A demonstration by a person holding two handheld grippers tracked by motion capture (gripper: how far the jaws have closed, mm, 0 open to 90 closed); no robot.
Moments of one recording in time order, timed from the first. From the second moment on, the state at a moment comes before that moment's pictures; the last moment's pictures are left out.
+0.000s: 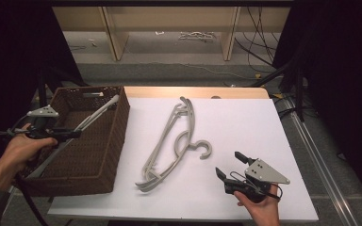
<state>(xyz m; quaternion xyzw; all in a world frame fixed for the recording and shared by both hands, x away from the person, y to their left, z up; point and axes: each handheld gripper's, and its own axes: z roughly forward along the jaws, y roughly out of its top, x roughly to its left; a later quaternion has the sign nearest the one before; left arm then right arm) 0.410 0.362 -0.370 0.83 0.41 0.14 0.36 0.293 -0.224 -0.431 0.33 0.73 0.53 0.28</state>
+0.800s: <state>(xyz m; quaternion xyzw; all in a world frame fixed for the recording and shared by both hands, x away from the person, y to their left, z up) 0.416 0.346 -0.414 0.85 0.43 0.10 0.30 0.292 -0.223 -0.430 0.34 0.73 0.53 0.27</state>
